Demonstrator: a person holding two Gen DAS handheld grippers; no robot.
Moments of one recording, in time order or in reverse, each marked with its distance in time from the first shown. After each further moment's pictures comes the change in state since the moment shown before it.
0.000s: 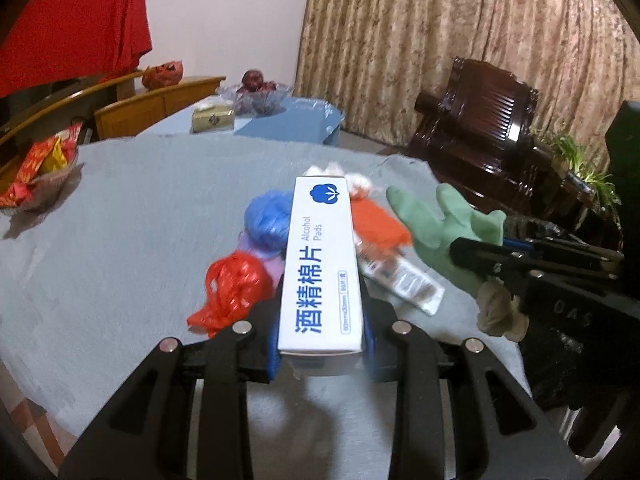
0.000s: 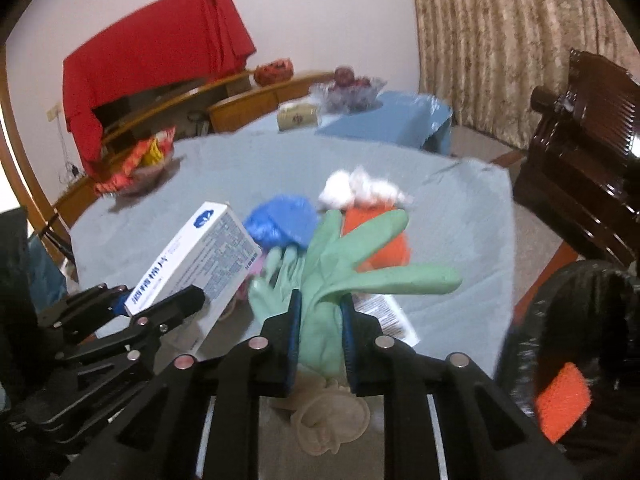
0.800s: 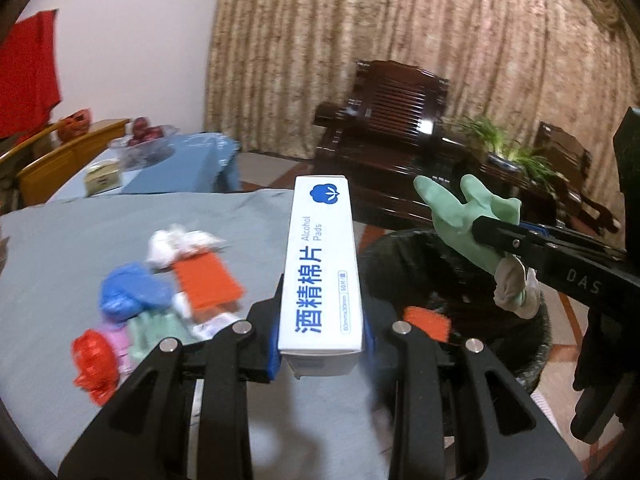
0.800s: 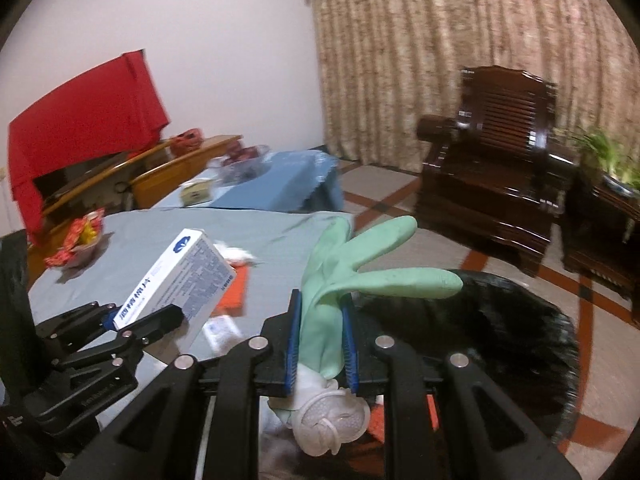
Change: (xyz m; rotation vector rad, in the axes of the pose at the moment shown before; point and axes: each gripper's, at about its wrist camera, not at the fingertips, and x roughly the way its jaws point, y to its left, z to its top) left arm 0.002 -0.156 0.037 0.177 -0.046 -0.261; right arm -0.135 -0.125 -0.017 0.171 -0.169 -0.291
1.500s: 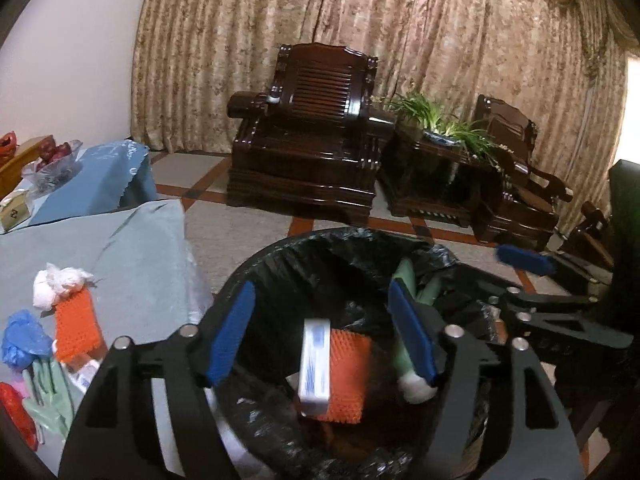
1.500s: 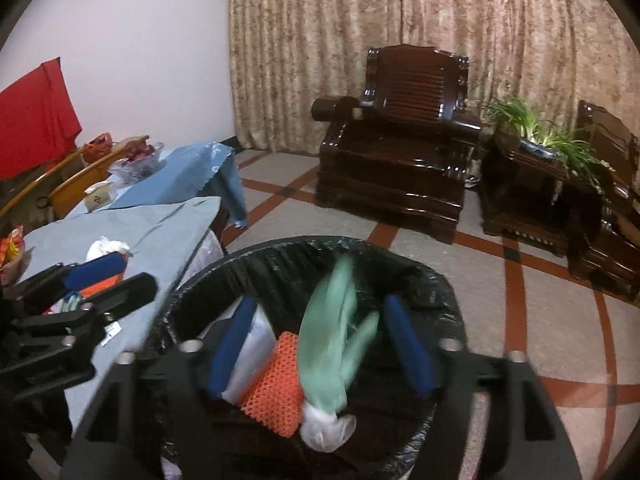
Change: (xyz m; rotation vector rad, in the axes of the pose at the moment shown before) left arm 0.074 -0.100 0.014 0.099 0.045 -0.199; right arm -0.014 -0.106 -0.024 0.092 0.028 -0.278
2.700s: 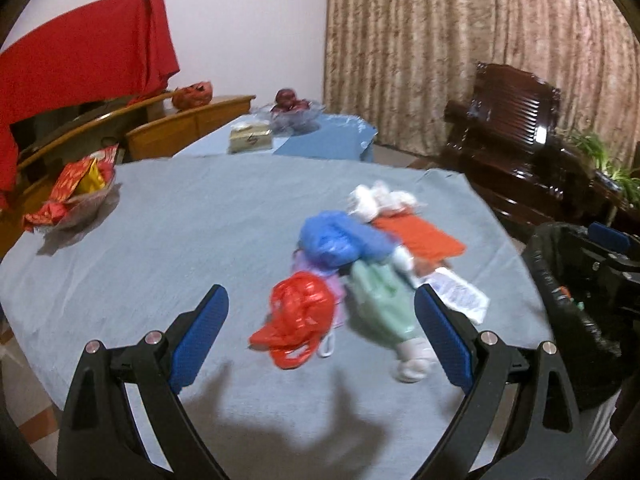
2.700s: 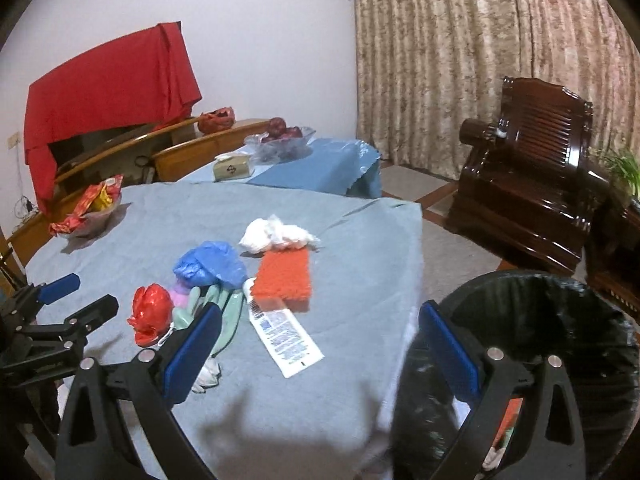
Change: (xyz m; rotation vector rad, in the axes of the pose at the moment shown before) left arm -0.175 0.233 -0.104 -0.256 -0.015 0.600; right arm 0.024 0.245 -0.028 -0.218 -0.018 0.364
